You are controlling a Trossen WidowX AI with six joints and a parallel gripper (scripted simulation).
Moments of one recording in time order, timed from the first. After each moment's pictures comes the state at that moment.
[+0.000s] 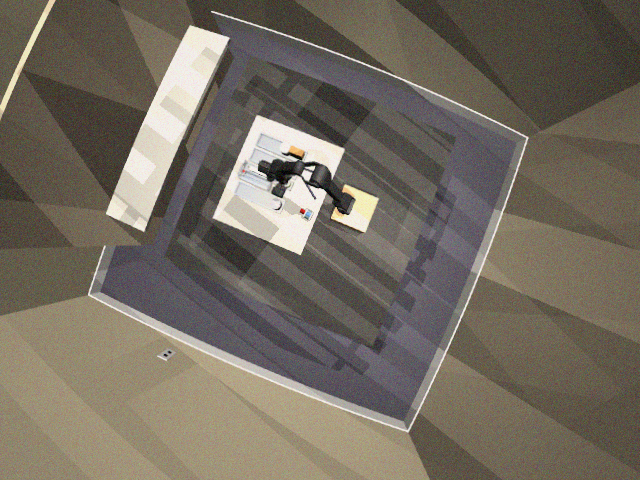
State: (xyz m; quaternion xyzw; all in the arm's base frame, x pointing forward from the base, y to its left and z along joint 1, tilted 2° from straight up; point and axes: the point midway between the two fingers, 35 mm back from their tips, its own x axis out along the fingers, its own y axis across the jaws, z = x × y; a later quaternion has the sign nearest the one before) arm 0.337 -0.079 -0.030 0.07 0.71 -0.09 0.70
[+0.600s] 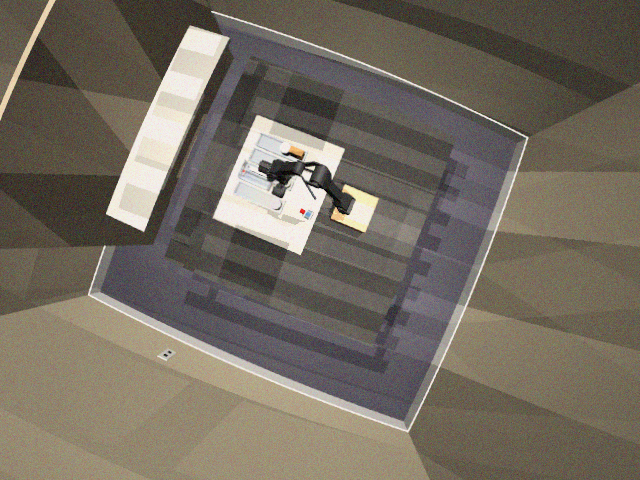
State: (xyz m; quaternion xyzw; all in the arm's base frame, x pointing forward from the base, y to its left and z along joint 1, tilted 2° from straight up) arm 0.337 -0.079 -0.033 0.07 0.71 -0.09 0.70
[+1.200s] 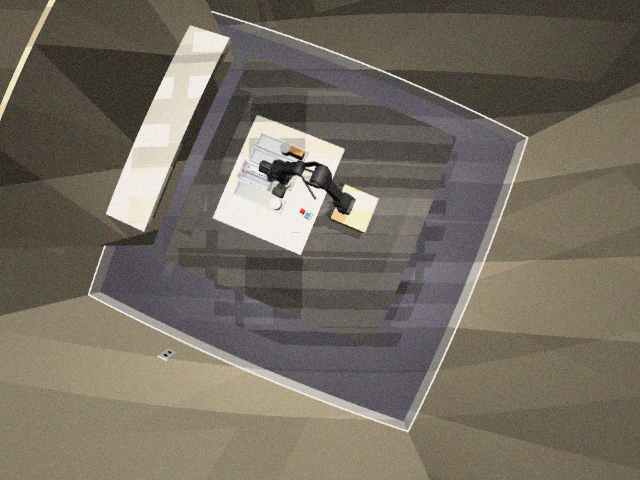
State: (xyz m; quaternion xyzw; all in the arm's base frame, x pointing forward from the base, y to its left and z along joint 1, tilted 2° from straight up) arm 0.336 -0.079 -0.033 0.07 0.70 -0.09 0.70
